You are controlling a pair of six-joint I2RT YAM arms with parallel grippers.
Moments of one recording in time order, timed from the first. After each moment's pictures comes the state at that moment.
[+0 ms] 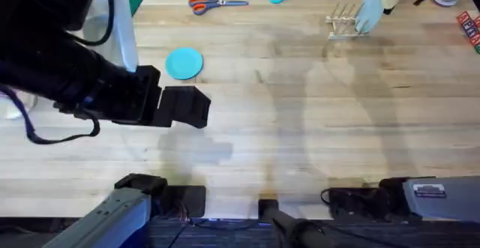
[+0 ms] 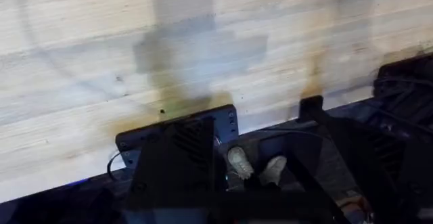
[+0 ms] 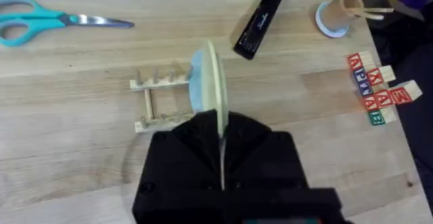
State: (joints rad) left arm -0.13 1.07 1.31 -1.69 0.27 -0.05; right arm 0.02 1.55 1.39 -0.56 0.36 -0.04
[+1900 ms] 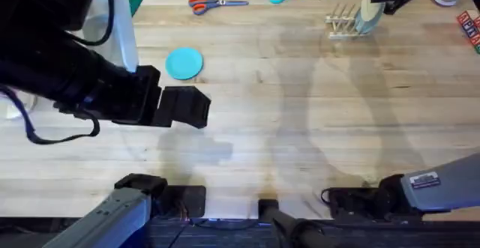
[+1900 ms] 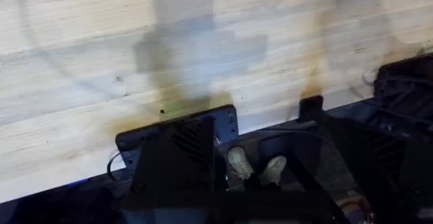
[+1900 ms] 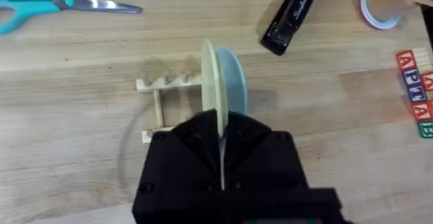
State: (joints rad) left arm -0.13 1.07 1.31 -1.69 0.27 -0.05; right arm -0.01 1.73 1.39 -0.45 0.28 -0.04
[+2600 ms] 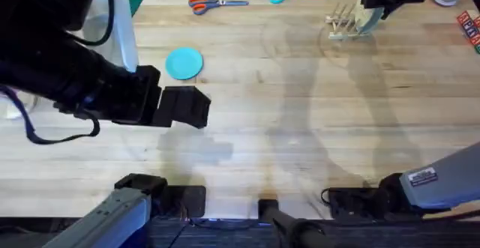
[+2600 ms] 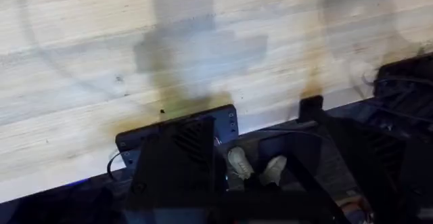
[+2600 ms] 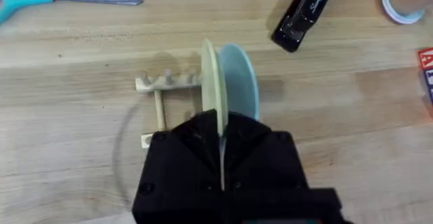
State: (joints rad) left arm -0.13 1.07 1.31 -1.69 0.27 -0.05; right arm -0.02 1.80 1.39 -0.42 0.26 -0.04
